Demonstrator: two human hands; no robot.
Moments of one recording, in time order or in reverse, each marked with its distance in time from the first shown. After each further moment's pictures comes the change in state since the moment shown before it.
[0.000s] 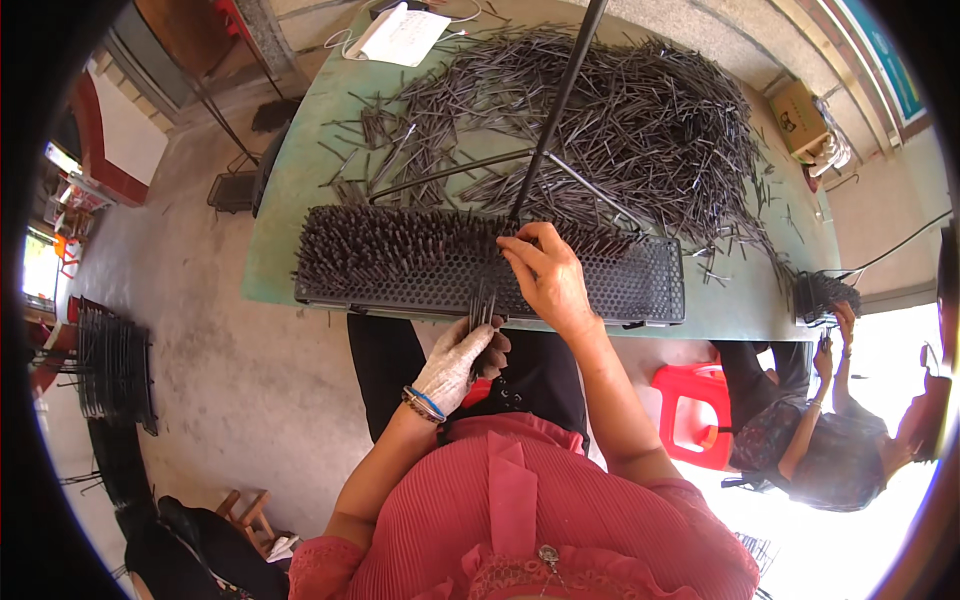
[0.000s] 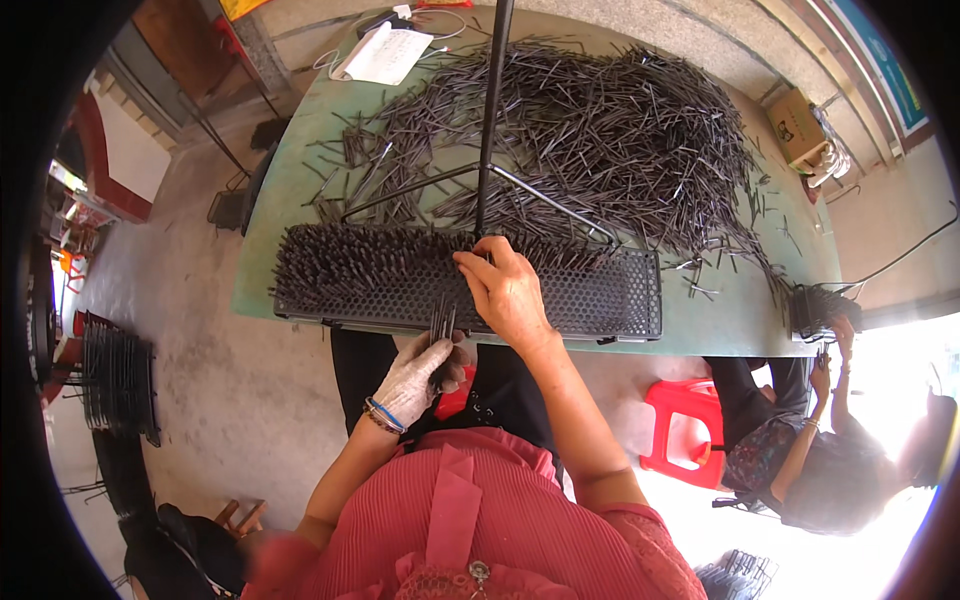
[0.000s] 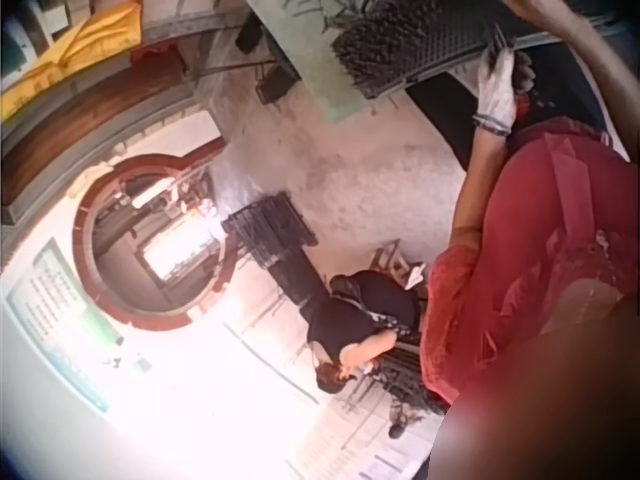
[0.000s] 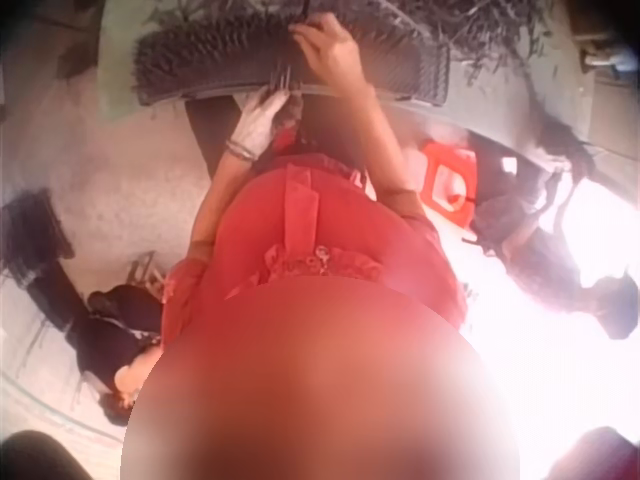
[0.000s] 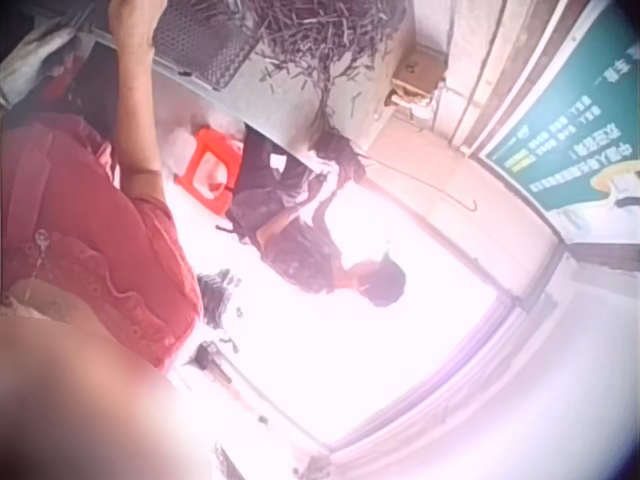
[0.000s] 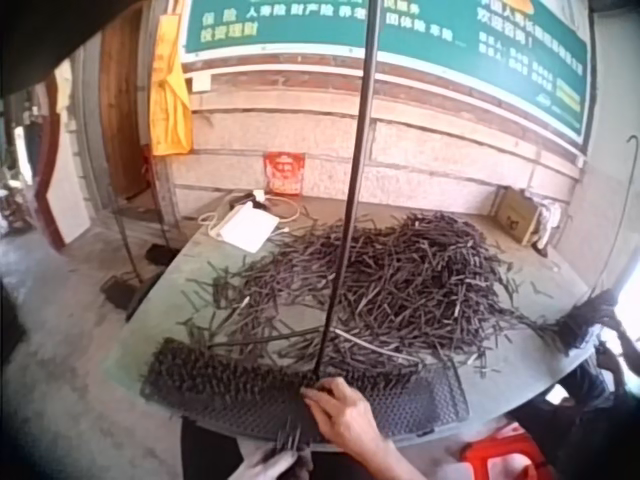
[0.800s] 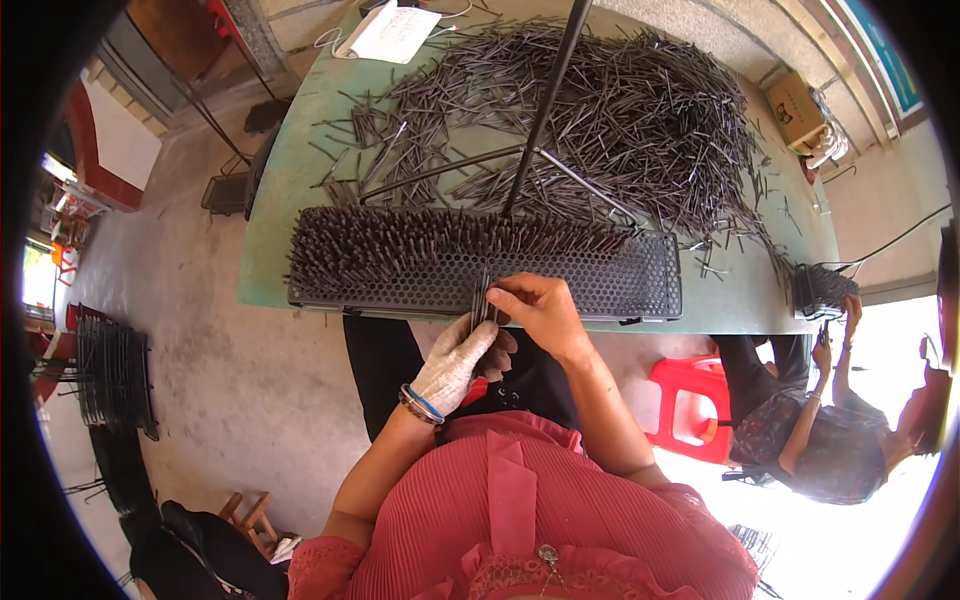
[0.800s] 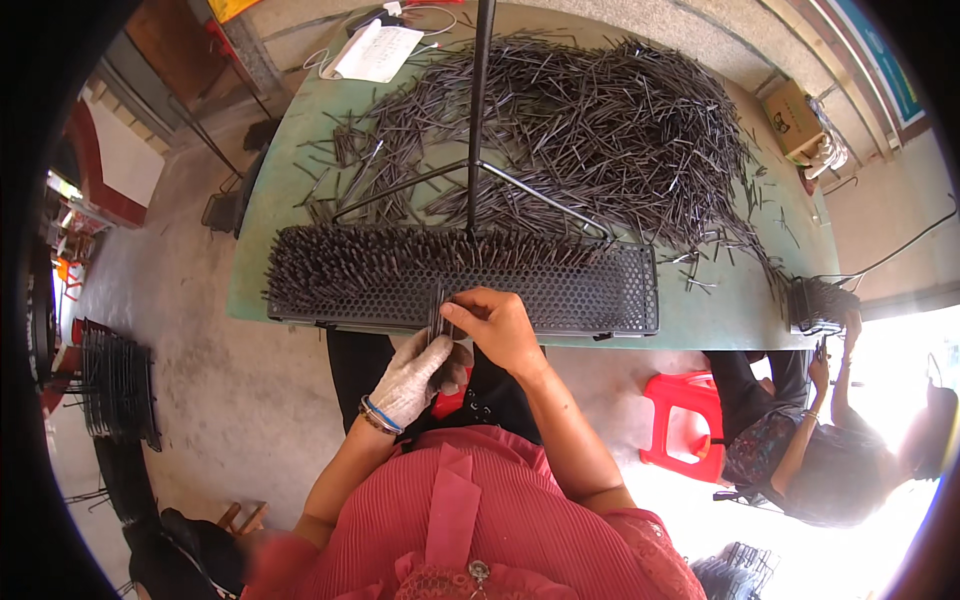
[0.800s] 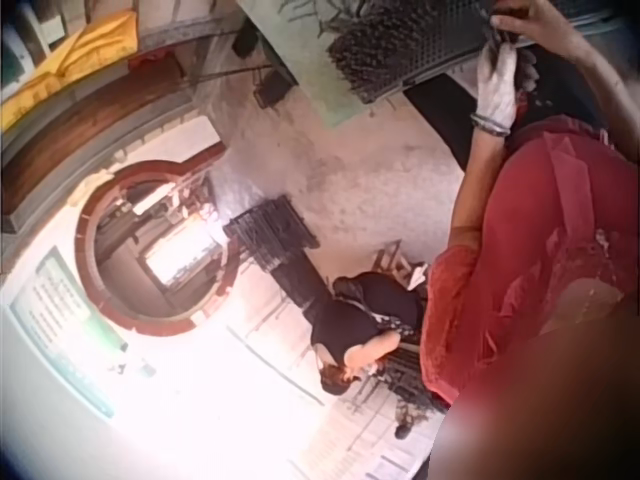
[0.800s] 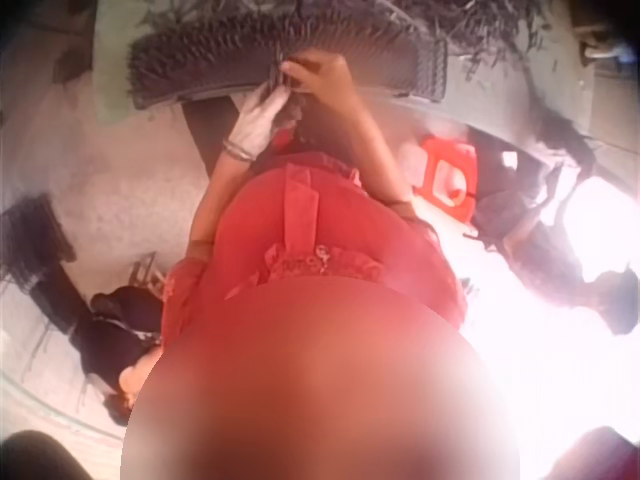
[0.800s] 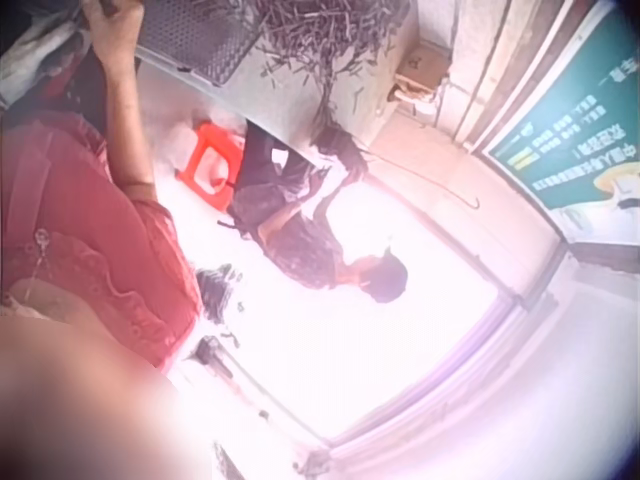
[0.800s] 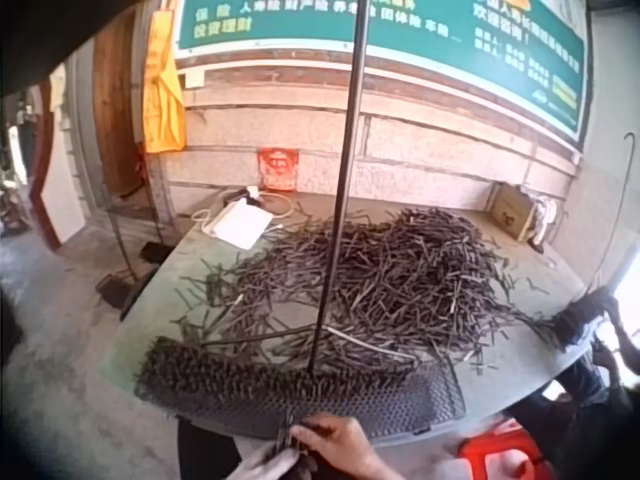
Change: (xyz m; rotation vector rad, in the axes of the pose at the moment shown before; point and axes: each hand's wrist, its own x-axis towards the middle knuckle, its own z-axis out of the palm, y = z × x) left_hand -0.004 0.014 0.018 0.082 -0.046 0.021; right_hand -0.039 -0.012 -0.002 0.656 -0.229 0.639
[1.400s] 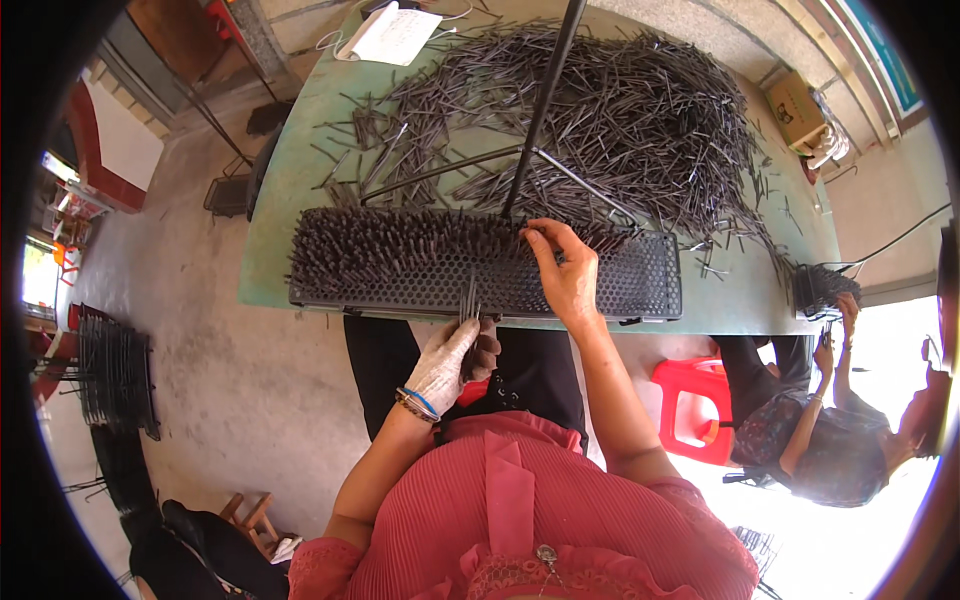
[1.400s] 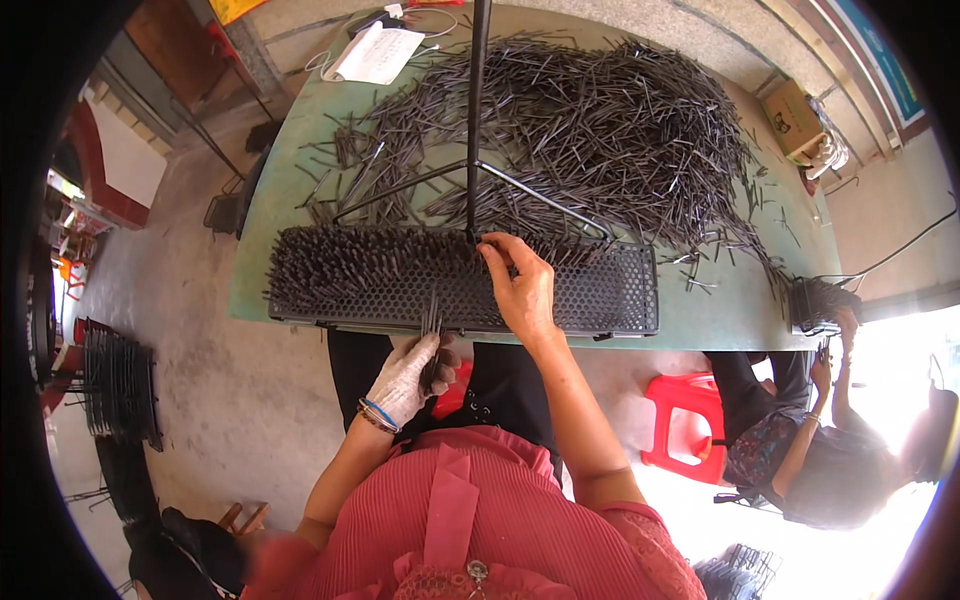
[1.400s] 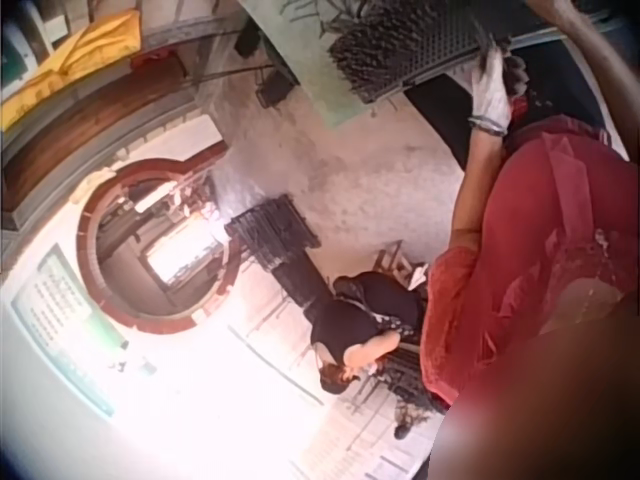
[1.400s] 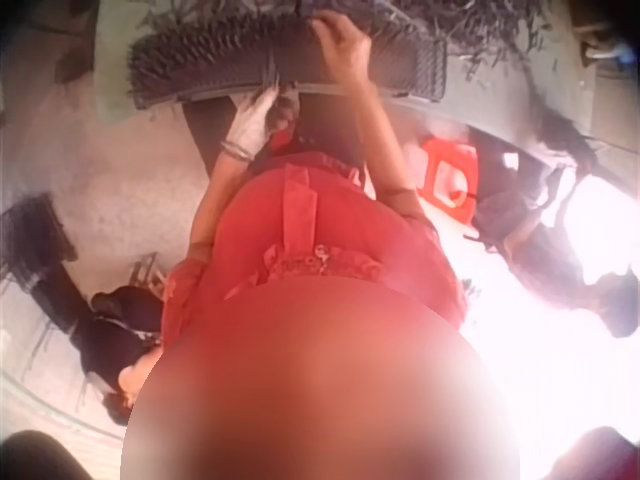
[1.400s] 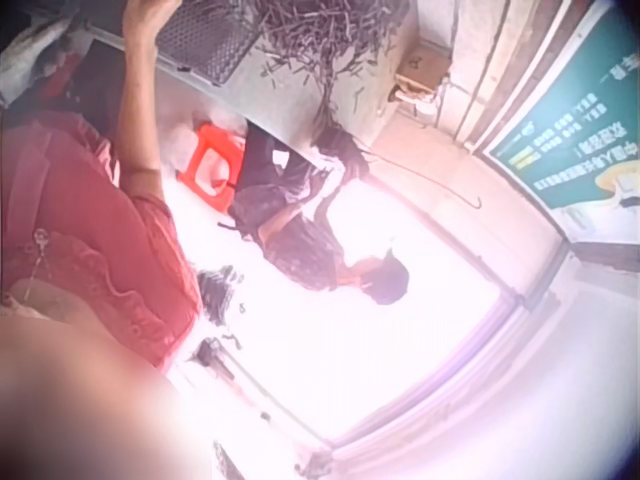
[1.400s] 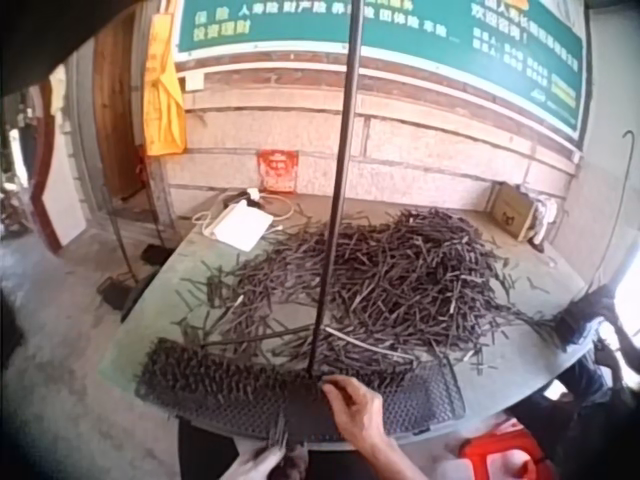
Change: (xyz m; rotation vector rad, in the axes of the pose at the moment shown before) left_hand 0.000 -0.009 -0.012 -0.082 0.153 -0.109; right_hand 0.037 -0.006 -0.019 -0.241 0.405 -0.340
